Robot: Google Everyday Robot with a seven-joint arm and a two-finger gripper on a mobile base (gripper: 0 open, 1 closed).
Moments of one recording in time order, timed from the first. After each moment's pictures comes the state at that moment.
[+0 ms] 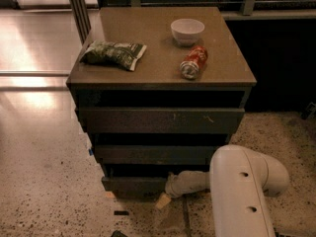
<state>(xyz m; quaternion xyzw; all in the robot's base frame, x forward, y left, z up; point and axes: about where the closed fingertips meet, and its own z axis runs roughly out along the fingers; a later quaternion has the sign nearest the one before) 0.595 -0.030 0.178 -0.51 0.81 0.14 0.23</state>
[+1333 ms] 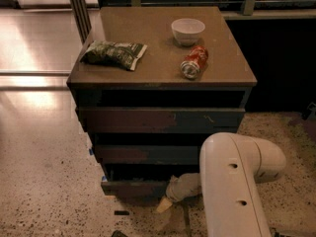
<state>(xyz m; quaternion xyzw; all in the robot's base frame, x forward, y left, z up) 0.563 -0.038 0.197 -0.50 0.83 0.13 0.21</state>
